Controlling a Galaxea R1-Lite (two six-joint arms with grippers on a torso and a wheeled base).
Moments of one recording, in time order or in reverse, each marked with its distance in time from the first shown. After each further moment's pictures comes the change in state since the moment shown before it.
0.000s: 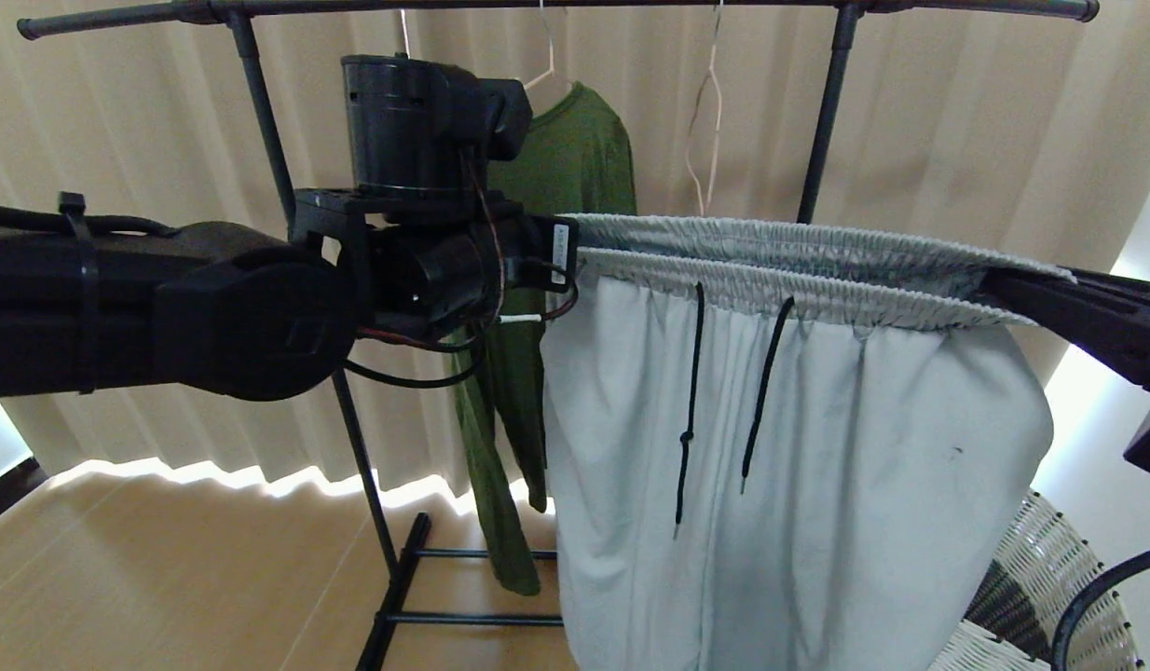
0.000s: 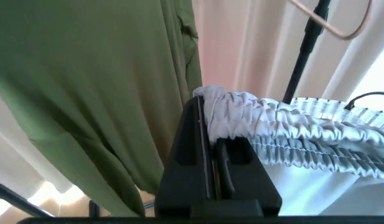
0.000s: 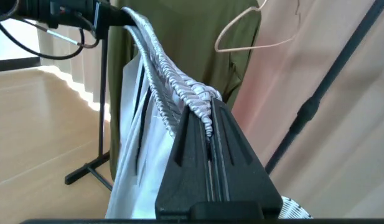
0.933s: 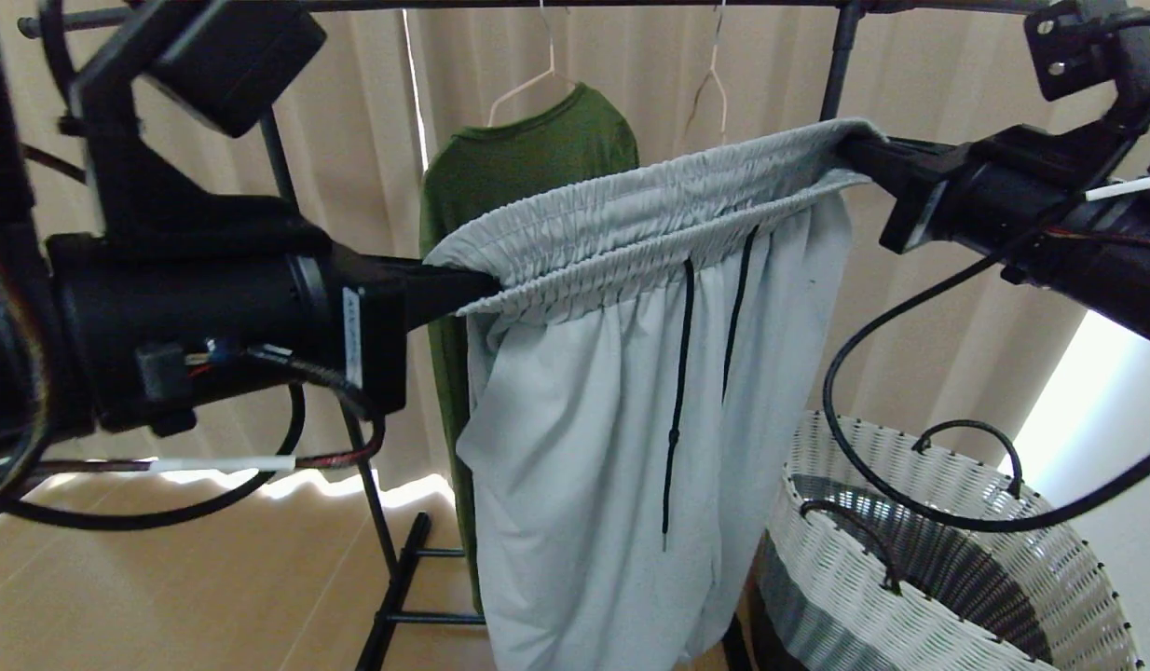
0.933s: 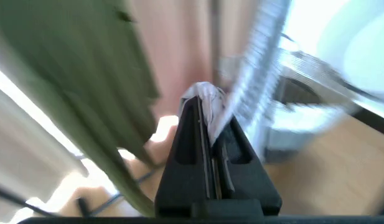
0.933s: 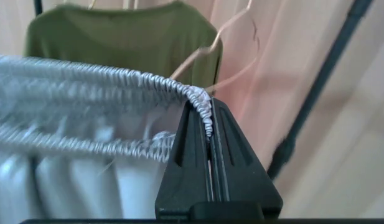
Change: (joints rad) left arm -0.108 -0.527 0.371 0.201 -0.279 0.080; right arm -0.132 0.484 -0.372 -0.237 0.007 0.049
